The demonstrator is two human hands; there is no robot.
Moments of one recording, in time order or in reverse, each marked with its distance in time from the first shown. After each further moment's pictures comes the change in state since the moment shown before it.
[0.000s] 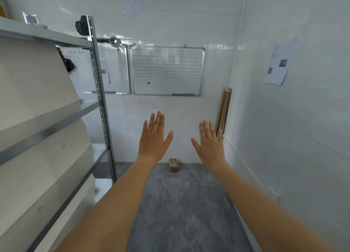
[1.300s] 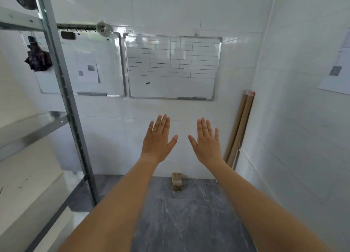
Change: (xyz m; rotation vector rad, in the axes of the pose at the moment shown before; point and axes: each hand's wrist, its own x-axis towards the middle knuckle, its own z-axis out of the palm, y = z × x) left_hand 0.329 -0.111 0.234 0.151 -0.089 0.029; right_hand 0.364 0.034 0.213 0.060 -0.043 0.001
